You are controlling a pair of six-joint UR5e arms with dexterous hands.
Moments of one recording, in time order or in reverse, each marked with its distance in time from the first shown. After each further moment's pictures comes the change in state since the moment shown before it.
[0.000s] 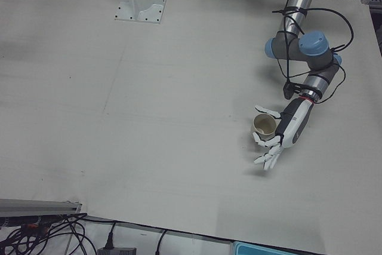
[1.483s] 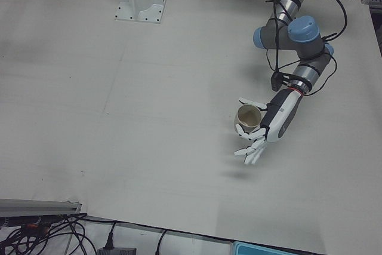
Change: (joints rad) left arm -0.008 0.002 -0.204 0.149 0.004 -0.055; right arm -0.007 0.017 0.075 -0.167 -0.142 -0.196
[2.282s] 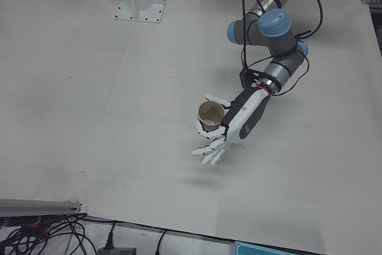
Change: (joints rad) left arm 0.032 -0.138 -0.103 0.184 0.001 -0.006; right arm 0.225 -0.038 0.622 -0.517 -0.165 0.002
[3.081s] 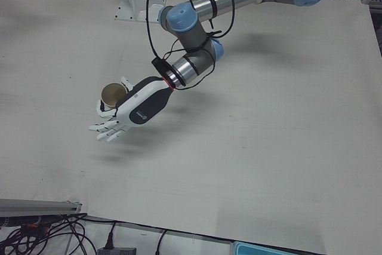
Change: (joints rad) left arm 0.224 -0.383 0.022 0.282 -0.009 0.038; right arm -0.414 0.319 0.184 -0.125 0.328 -0.109
